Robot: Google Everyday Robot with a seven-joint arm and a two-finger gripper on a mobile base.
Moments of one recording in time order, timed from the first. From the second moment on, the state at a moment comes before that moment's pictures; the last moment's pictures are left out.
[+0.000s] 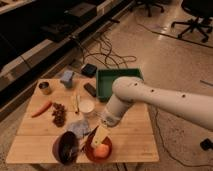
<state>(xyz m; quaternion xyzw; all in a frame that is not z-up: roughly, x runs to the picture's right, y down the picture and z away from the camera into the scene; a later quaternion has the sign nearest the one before) -0.027 0.190 0.630 -0.49 -0.12 0.24 0.83</state>
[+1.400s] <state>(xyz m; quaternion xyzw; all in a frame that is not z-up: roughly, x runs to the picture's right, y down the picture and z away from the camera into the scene) -0.043 0.184 0.615 -0.52 -0.07 0.25 0.82</state>
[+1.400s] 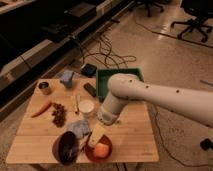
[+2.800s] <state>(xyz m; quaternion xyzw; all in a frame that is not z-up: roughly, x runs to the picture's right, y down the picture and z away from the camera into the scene) 0.052 -0.026 0.628 -0.46 -0.12 0.21 0.86</state>
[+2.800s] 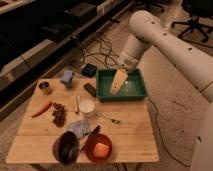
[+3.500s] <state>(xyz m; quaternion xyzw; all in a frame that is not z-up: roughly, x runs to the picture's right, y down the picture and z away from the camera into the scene) 0.042 -0.026 0.634 -0.43 -0.11 0.22 0.87</state>
